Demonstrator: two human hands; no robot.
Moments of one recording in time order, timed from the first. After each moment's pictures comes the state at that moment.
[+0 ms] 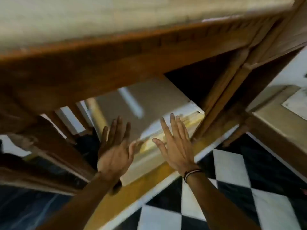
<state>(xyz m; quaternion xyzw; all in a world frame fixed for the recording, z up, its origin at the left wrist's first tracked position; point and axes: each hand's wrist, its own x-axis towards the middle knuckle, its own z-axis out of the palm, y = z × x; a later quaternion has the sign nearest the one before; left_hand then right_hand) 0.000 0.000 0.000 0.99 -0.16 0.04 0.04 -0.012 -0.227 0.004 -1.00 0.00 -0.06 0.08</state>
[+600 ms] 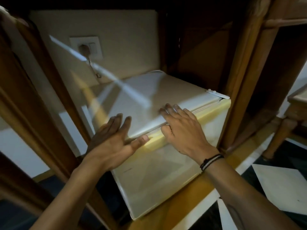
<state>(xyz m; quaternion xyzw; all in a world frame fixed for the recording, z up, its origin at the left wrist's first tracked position) 0.039 0.020 -0.071 0.99 -0.13 -0.01 0.07 0.038 -0.212 -0.096 -0.98 -0.08 -0.19 0.05</state>
